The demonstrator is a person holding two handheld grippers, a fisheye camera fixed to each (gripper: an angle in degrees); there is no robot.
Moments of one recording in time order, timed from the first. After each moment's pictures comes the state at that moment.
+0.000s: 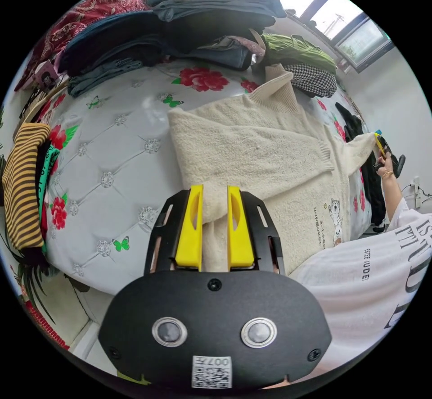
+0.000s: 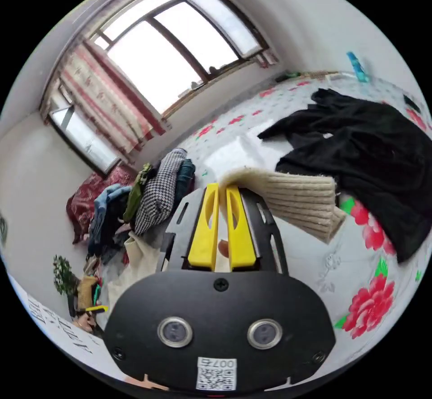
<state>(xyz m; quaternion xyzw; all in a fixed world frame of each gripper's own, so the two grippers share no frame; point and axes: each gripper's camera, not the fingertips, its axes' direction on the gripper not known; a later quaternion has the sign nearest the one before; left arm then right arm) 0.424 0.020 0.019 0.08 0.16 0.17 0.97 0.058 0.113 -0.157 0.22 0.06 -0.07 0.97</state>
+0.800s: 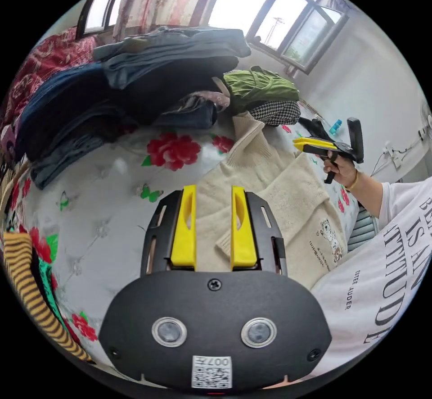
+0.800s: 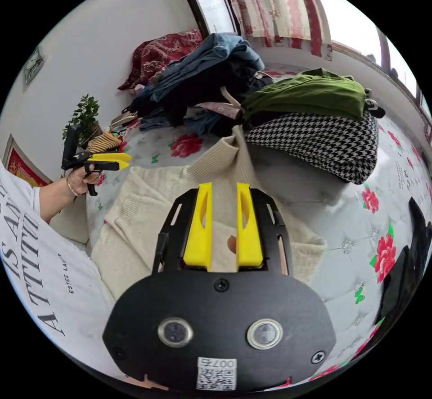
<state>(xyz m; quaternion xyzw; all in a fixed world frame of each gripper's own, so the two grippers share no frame) 0.365 -0.097 -0.008 0.18 0.24 0.33 0.90 -0.126 0.148 0.078 -0.07 0.03 -0.30 0.95</state>
